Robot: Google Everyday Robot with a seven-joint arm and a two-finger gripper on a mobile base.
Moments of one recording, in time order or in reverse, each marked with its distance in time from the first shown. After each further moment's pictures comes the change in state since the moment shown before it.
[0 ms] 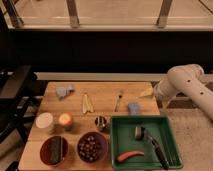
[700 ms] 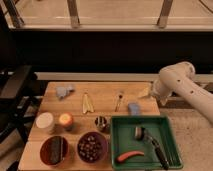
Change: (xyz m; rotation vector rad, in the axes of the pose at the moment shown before) arm 0.008 -0.007 0.014 -0.092 0.031 -0.158
